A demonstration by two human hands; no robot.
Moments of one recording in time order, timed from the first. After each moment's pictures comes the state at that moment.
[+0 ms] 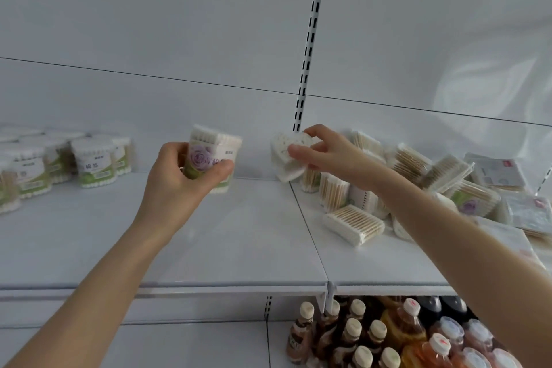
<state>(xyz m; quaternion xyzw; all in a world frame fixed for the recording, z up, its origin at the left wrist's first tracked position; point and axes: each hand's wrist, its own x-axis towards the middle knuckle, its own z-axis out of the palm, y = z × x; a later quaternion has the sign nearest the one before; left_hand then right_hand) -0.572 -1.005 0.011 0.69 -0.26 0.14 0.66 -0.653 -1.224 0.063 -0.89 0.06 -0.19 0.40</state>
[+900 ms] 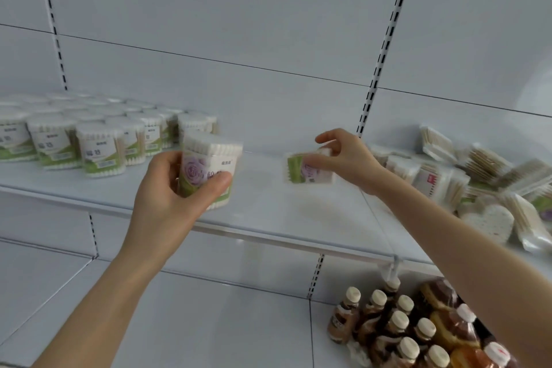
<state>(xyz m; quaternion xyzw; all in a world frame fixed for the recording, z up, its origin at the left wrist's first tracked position) -0.620 -0.886 -0.023 0.66 -0.20 0.18 0.70 -0.622 -1.145 0.031 -0.89 0.04 -0.21 0.41</state>
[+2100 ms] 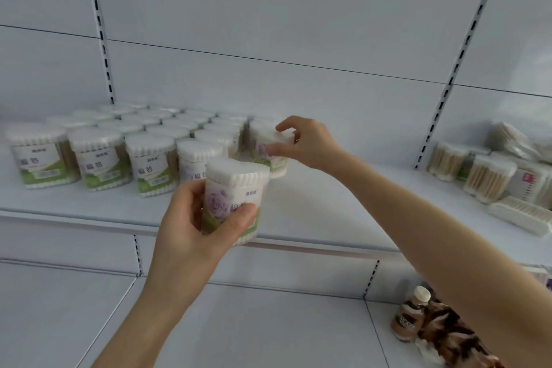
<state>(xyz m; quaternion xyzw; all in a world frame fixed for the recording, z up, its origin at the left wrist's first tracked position) -0.546 -0.759 -0.048 0.61 -0.23 0.08 0.75 -0.489 -0.971 0.029 -0.93 0.04 -0.23 0.27</state>
